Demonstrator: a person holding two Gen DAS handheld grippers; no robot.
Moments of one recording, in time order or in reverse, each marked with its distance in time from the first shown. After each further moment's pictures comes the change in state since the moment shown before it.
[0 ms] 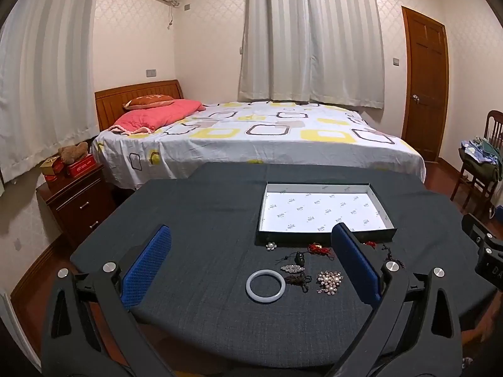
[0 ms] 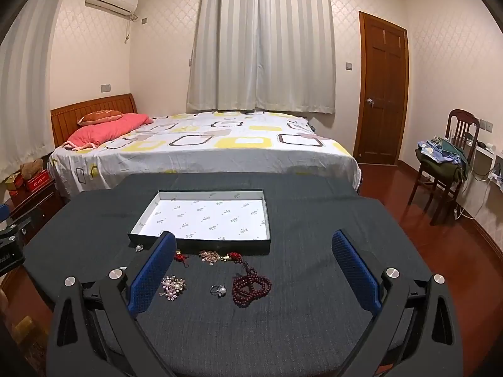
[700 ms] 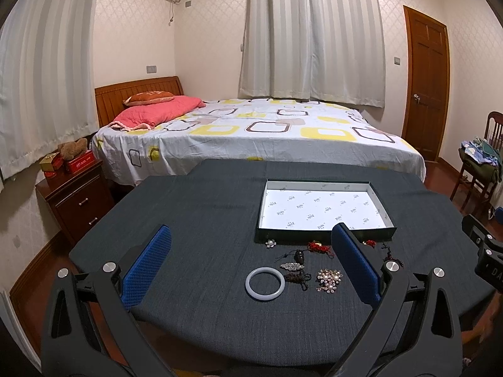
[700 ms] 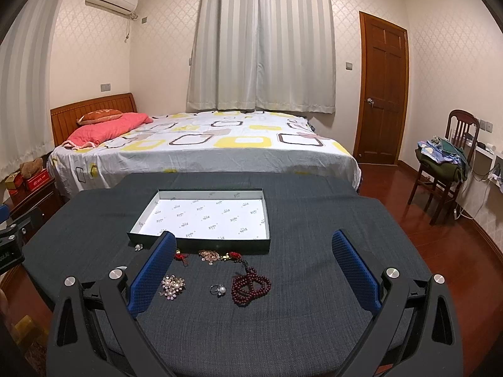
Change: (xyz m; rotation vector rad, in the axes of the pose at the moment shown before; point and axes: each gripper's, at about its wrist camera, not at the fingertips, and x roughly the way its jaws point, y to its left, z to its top) left arm 0.001 0.000 0.001 -0.009 0.018 -0.007; right arm -0.001 -0.001 0.000 -0.003 0.000 0.000
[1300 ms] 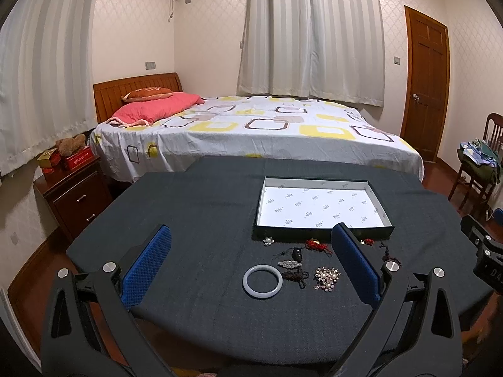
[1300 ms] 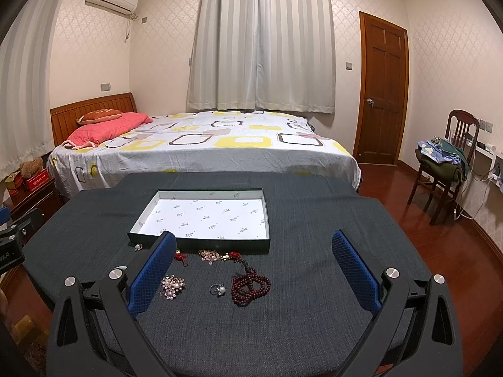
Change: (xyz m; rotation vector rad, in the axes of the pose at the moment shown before) left arm 0.000 0.000 -0.005 -0.008 0.009 -0.012; right arm 0.000 0.001 -0.002 0.001 -0.001 0.001
